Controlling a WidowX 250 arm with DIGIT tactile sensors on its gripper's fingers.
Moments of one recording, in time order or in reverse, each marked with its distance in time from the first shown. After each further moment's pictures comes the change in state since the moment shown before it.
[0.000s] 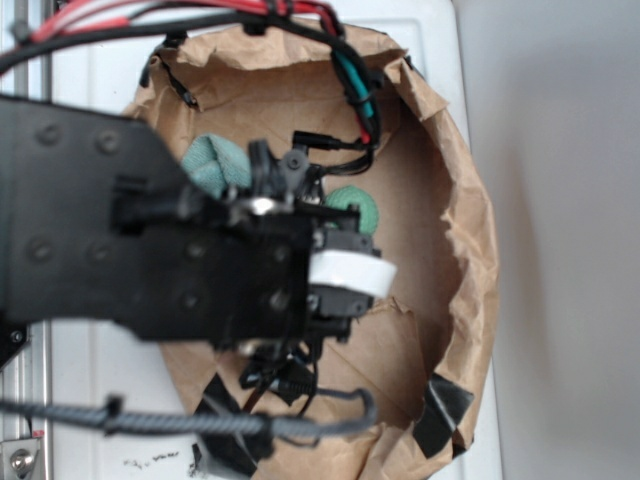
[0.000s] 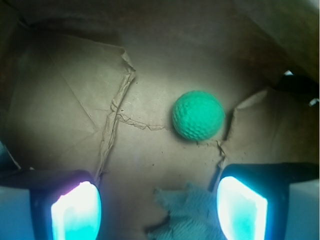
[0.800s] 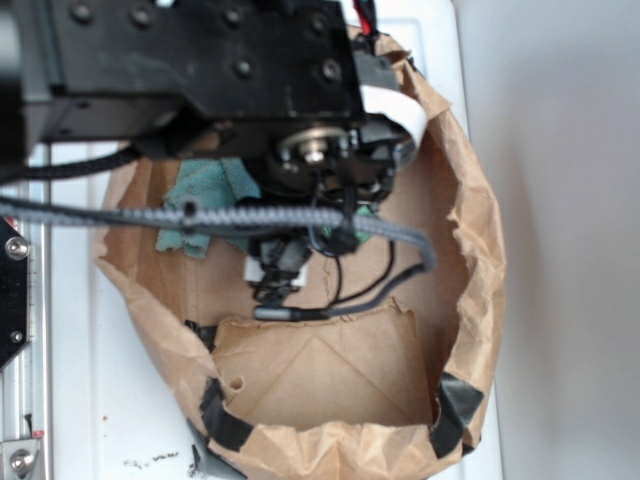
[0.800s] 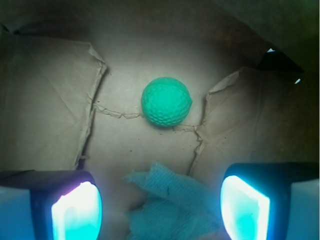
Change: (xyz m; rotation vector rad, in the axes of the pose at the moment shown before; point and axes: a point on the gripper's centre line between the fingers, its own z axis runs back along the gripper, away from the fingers) arm -0.003 0.035 0.006 -0.082 0.048 0.056
